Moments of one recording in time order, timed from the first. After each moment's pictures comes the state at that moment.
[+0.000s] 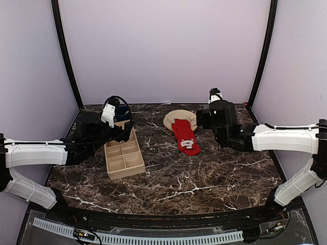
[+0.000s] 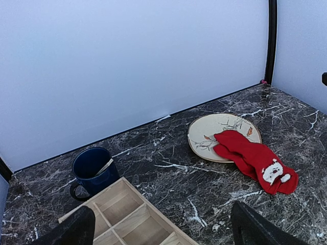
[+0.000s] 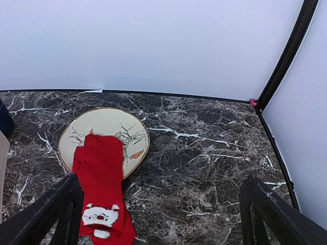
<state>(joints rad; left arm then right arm) -0.74 1.25 0.65 0.42 -0.35 0.04 0.87 1.43 0.94 0.16 0.87 0.16</state>
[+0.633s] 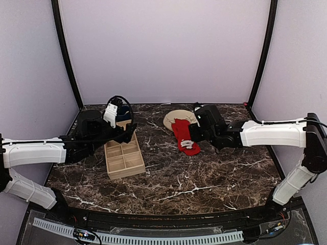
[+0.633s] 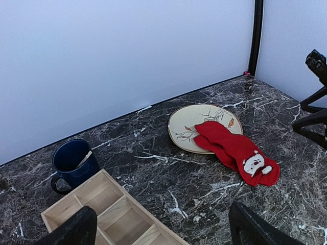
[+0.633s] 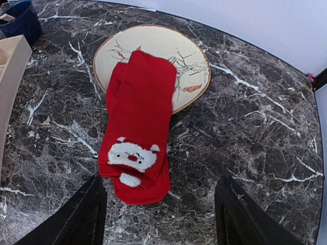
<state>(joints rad) -0.75 1.24 0.69 0.31 -0.29 -0.02 0.88 1.56 1.04 -0.13 0.60 0.25</state>
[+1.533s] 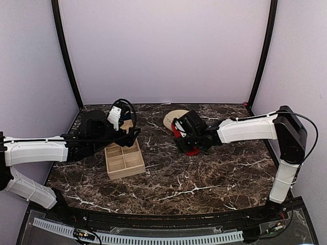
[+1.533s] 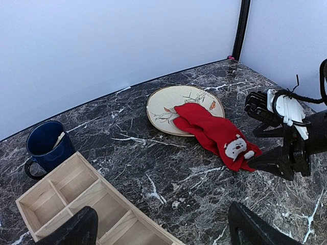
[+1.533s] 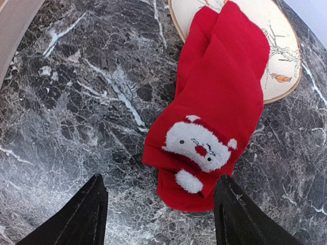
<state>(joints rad) -0.76 1.27 0.72 0.21 -0.20 -0.10 0.88 1.83 1.21 -0.25 0.33 0.12</state>
